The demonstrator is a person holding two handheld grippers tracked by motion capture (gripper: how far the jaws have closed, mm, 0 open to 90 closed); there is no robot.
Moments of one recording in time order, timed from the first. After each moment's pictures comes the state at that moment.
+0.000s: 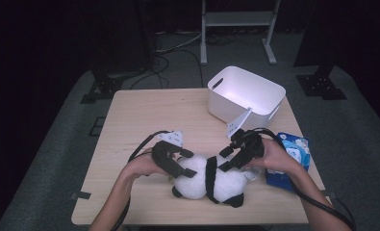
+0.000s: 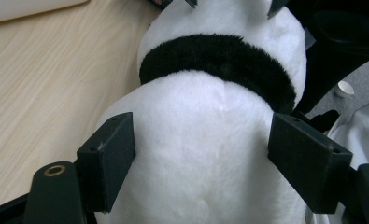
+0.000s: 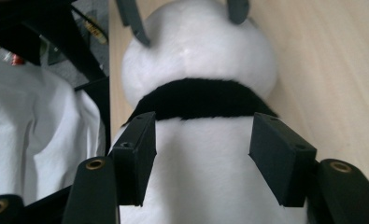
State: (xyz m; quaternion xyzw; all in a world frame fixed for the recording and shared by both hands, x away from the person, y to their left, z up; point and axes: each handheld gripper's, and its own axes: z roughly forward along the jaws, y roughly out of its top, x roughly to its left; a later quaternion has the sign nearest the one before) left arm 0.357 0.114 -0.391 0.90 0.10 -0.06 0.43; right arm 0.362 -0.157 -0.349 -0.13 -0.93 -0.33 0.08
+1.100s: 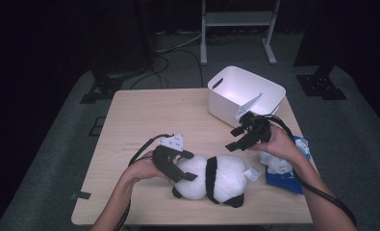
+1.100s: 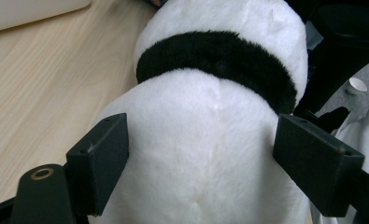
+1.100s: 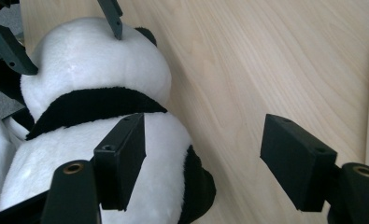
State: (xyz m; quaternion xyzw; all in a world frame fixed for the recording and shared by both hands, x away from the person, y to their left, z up) left arm 0.348 0.112 -0.392 0.90 0.08 -0.04 0.43; right arm 0.399 -0.185 -0.340 -0.22 -0.92 -0.33 0.00
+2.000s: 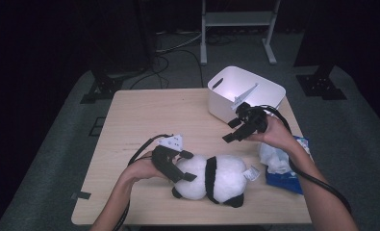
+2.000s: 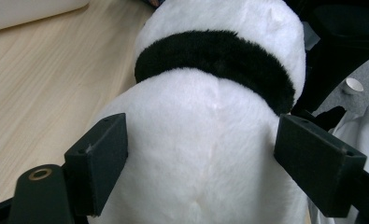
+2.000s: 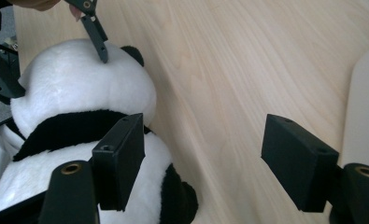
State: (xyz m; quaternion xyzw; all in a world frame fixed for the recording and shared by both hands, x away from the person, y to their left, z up) left arm 0.348 0.114 -0.394 0.90 0.08 -0.04 0.43; right arm 0.421 -0.176 -0.325 -0.21 -0.92 -0.32 -0.01
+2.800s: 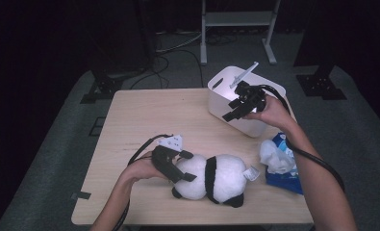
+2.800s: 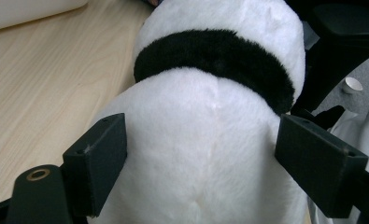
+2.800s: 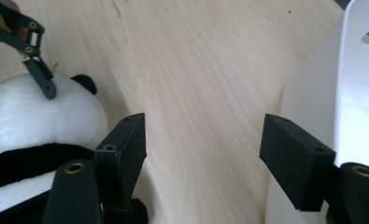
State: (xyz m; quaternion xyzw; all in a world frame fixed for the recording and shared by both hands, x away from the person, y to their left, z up) left arm 0.348 0.114 -0.394 0.90 0.08 -0.04 0.43; right arm 0.470 -0.177 -0.295 -0.23 -0.92 -0.31 -0.04
